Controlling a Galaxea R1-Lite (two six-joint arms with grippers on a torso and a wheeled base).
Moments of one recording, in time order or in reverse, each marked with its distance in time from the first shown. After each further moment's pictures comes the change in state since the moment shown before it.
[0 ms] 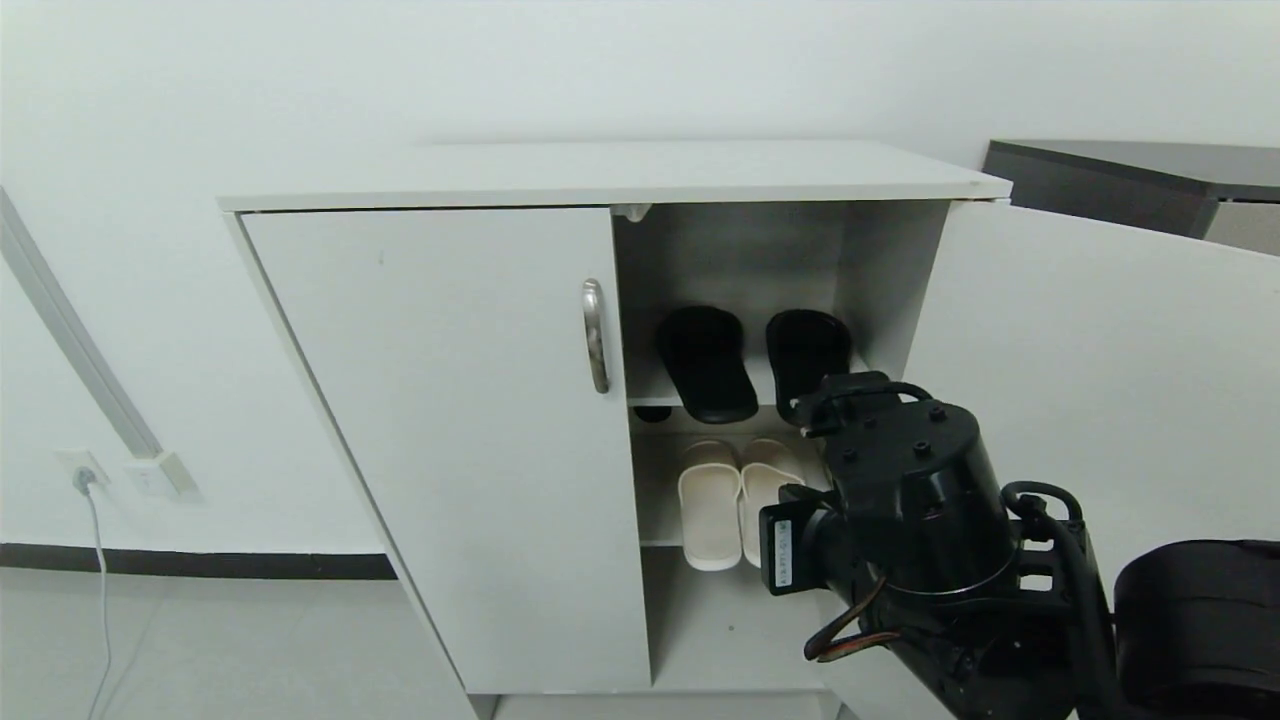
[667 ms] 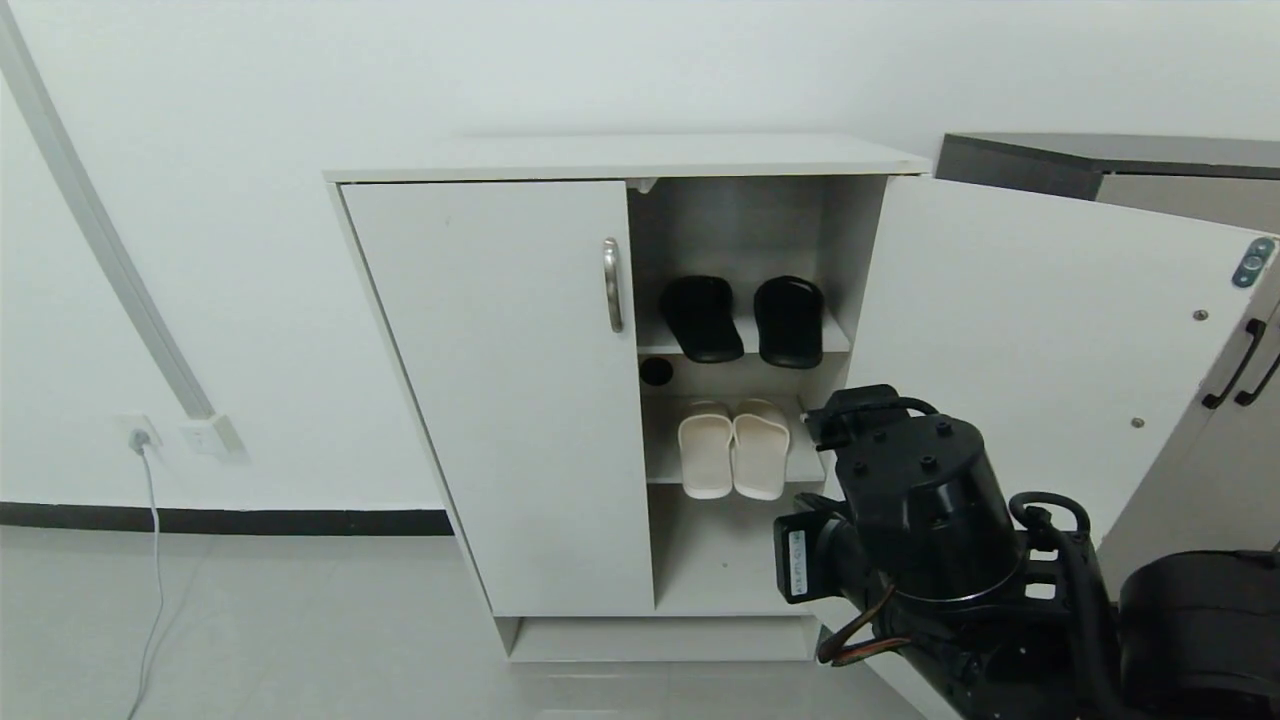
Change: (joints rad) left arm 0.001 0.000 0.000 0.000 0.001 -0.002; right arm -0.024 0.002 0.045 -0.025 0.002 -0.023
